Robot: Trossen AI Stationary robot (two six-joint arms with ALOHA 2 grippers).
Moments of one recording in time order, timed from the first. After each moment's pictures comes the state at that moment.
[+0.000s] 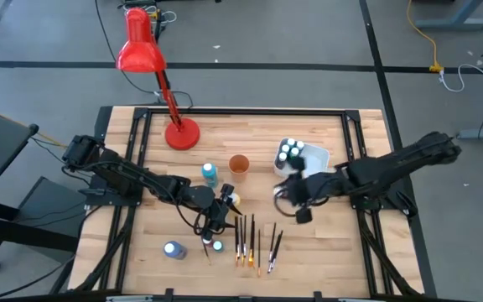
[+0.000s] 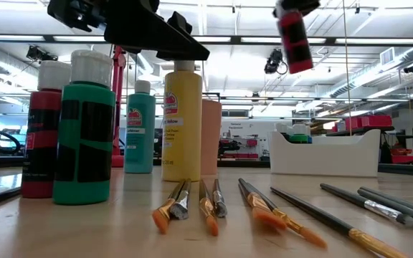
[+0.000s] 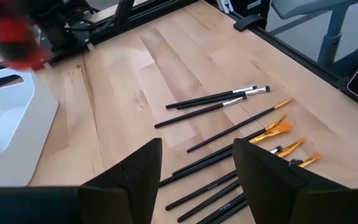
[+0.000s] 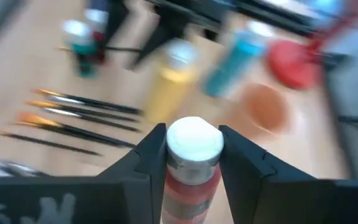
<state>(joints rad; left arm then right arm) -0.29 1.54 0.83 0.23 0.00 0.24 0.34 1.22 1.06 -0.49 0.36 -0.09</state>
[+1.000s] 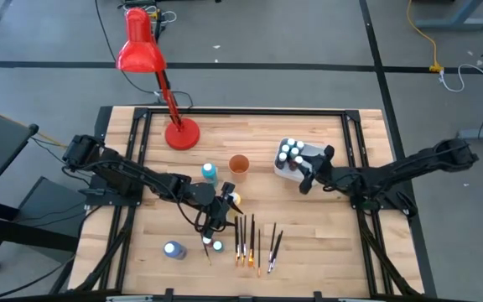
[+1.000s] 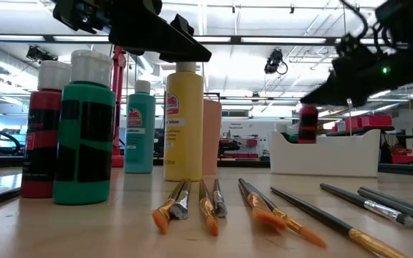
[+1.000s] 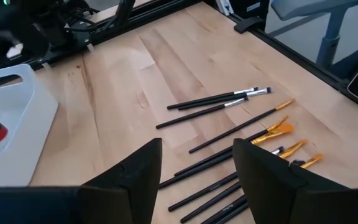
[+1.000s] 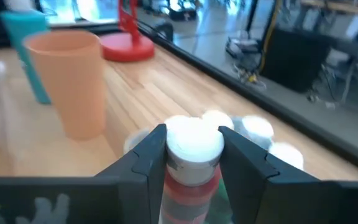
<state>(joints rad) -0.26 1.54 0.83 0.24 0.03 0.24 0.13 0.95 0.13 0.54 0.77 0.14</state>
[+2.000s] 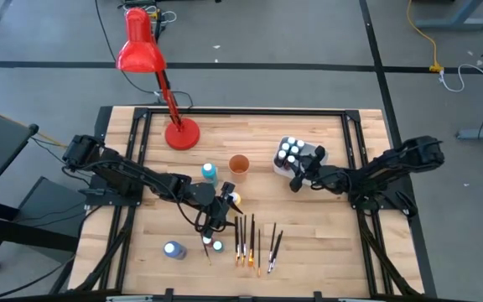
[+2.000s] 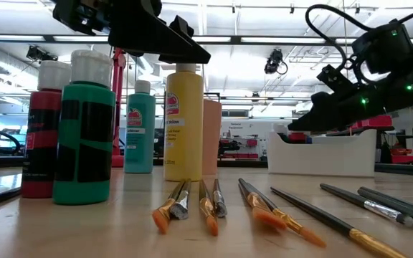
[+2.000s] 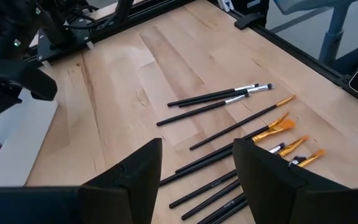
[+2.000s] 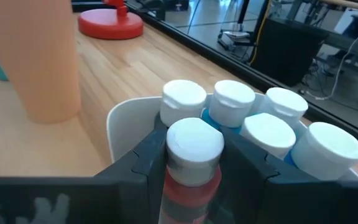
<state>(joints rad) -0.26 1.54 0.83 0.23 0.03 0.25 0.00 1.44 0.11 1.03 0.69 0.08</state>
